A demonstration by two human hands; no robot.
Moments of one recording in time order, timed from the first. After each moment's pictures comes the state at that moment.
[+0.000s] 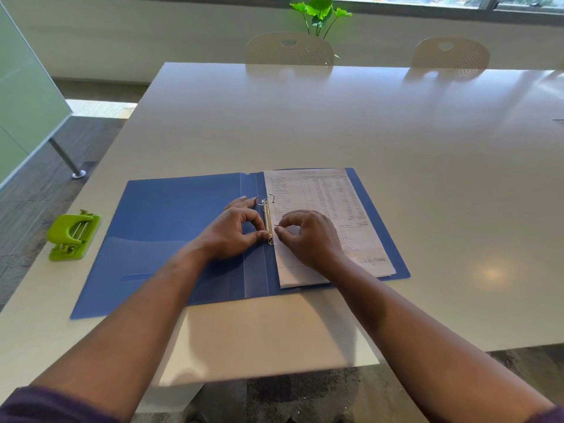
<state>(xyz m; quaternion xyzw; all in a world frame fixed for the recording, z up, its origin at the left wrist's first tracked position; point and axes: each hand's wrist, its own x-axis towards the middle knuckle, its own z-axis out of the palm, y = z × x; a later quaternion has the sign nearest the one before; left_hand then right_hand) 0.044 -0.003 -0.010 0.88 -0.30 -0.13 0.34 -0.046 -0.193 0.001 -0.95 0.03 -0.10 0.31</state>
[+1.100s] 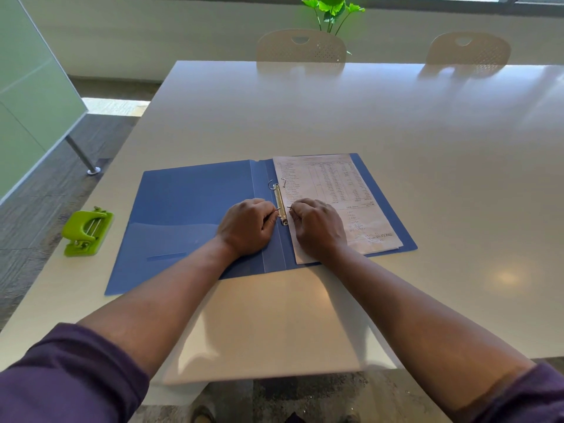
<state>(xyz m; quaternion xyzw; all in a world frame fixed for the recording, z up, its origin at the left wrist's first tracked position) 0.049 -0.024 -0.023 0.89 -0.36 0.12 0.25 -0.013 -0.200 -0.019 -0.96 -0.03 -0.19 0.19</state>
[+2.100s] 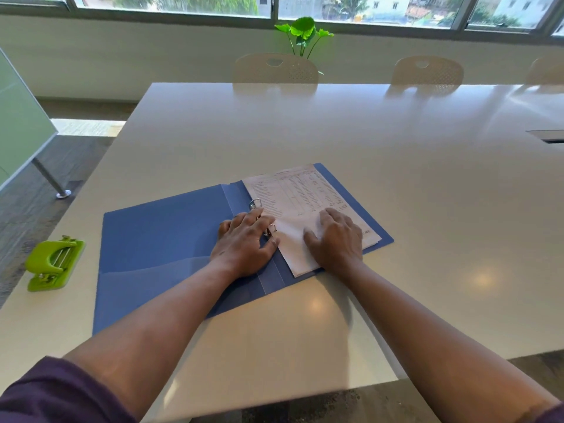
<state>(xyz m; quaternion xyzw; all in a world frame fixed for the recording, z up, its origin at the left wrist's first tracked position) 0.042 -0.056 -0.020 0.95 -0.28 -0.02 0.15 -0.032 -0.253 -0.009 -0.96 0.19 -0.08 0.16</state>
